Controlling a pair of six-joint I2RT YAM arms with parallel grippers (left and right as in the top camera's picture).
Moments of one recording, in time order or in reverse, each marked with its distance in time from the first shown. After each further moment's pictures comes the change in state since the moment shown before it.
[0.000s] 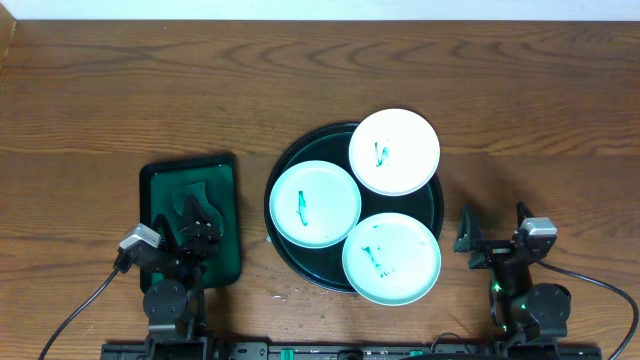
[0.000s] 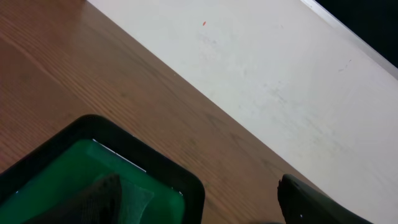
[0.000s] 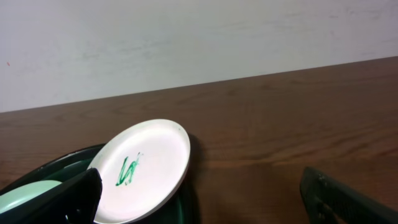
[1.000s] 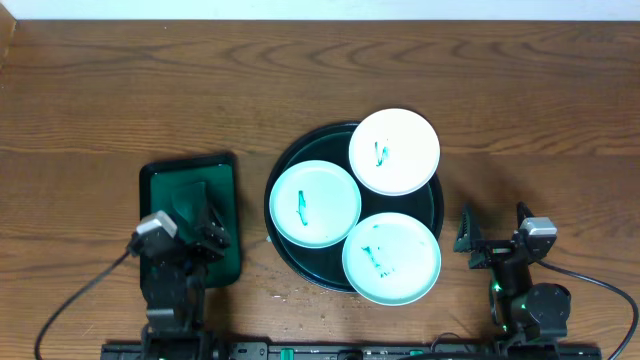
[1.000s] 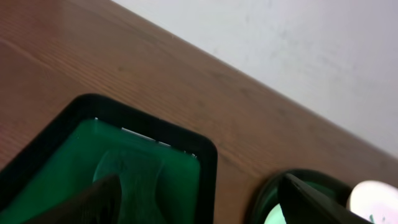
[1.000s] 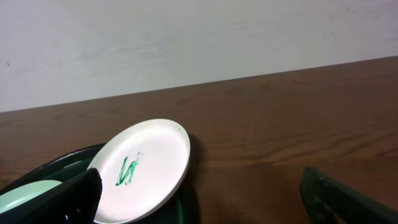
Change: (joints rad) left arm 0.000 0.161 0.098 -0.093 0.102 0.182; right arm 0.000 0.000 0.000 0.000 0.000 0.000
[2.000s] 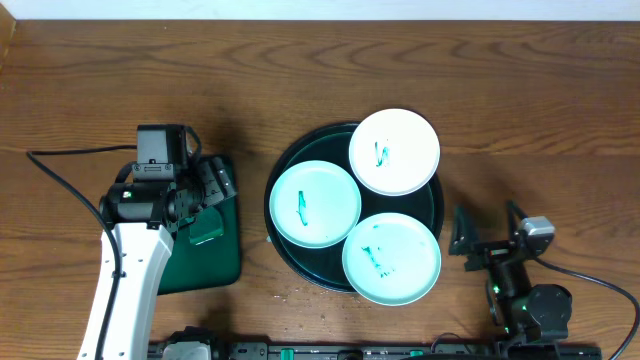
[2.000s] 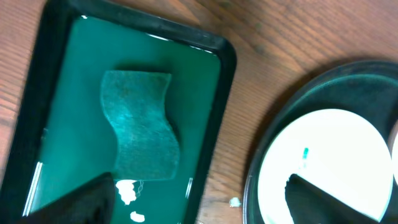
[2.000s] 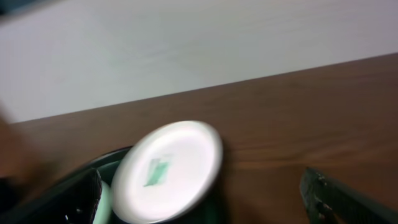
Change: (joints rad) left arm -0.001 1.039 0.880 -0.709 0.124 0.060; right arm 0.000 0.000 0.000 0.027 -0.134 0.089
